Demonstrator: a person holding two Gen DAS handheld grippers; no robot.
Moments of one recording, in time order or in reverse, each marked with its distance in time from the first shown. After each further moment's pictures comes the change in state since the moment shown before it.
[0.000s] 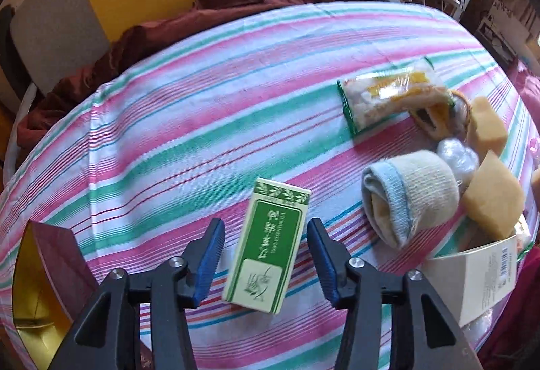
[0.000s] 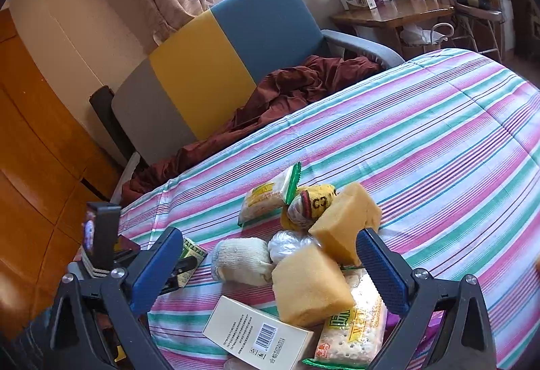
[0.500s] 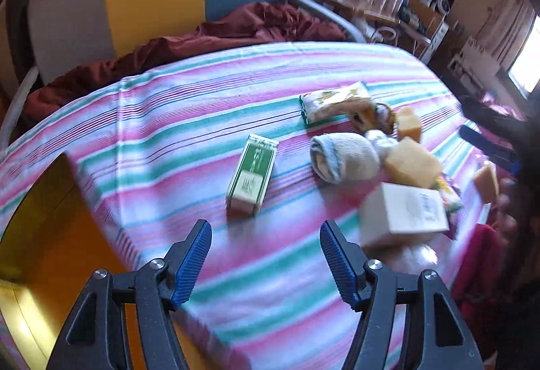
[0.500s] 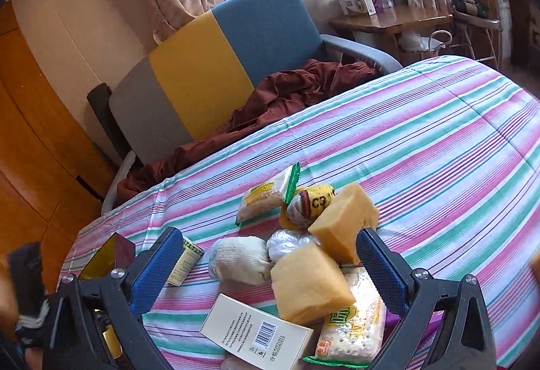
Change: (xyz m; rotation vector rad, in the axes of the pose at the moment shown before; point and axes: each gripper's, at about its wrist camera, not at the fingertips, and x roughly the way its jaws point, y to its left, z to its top) left arm -0.078 0.018 -0.062 -0.070 -0.150 -0.155; right arm -0.005 0.007 -0.004 -0.016 -0.015 -0.024
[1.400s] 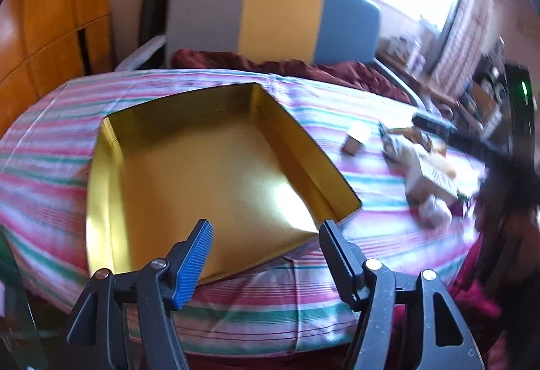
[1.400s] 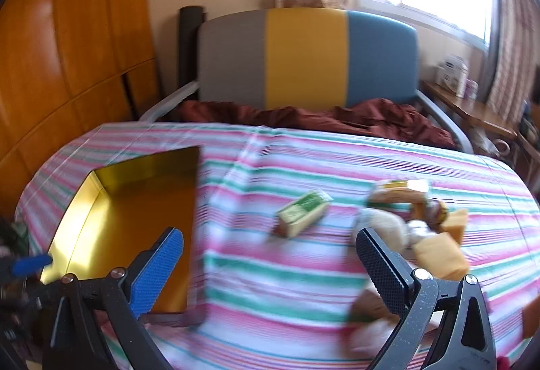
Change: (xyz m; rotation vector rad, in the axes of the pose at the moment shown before) left arm -0.138 0.058 -0.193 -0.320 -0.270 0.199; right arm -0.011 0.182 -0.098 -0.493 -0.017 -0.019
